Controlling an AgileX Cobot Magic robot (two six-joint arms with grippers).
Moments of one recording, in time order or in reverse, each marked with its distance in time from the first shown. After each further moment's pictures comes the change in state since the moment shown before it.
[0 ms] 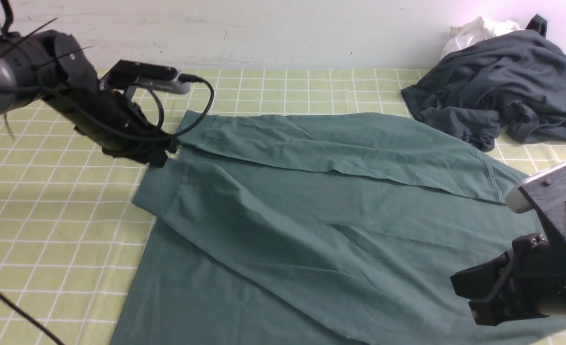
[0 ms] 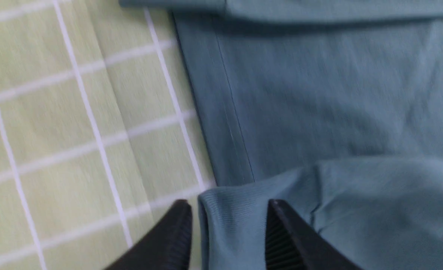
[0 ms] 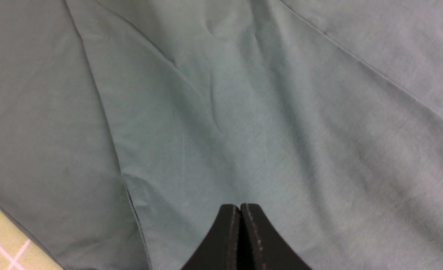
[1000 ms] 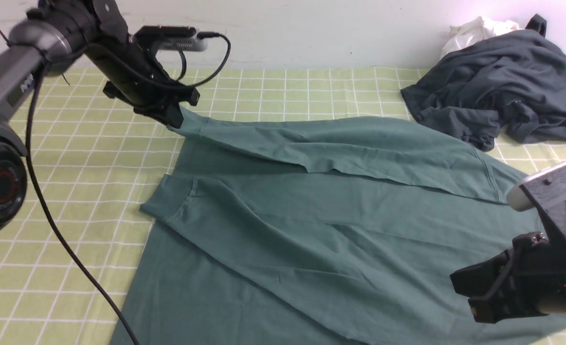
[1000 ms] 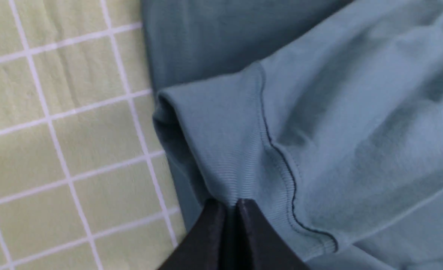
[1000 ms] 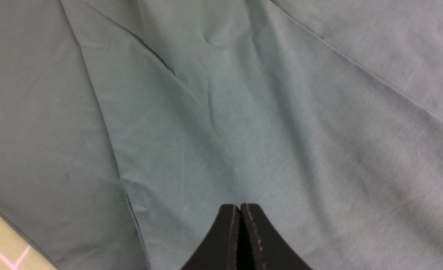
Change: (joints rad) right arm 0.000 0.001 0.000 0.011 -0.003 0.000; left arm -0.019 0.256 -0.606 0.031 0.440 -0.137
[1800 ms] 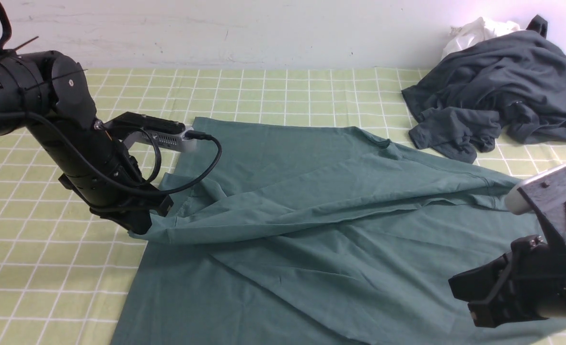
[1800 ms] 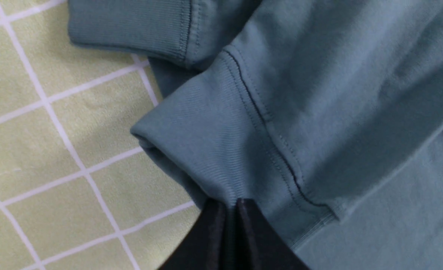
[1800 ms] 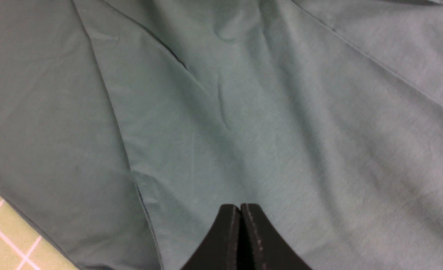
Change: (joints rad) right arm 0.000 0.000 0.000 0.003 0.022 -0.003; left arm -0.050 -0.493 0.937 0.069 -0.217 0.069
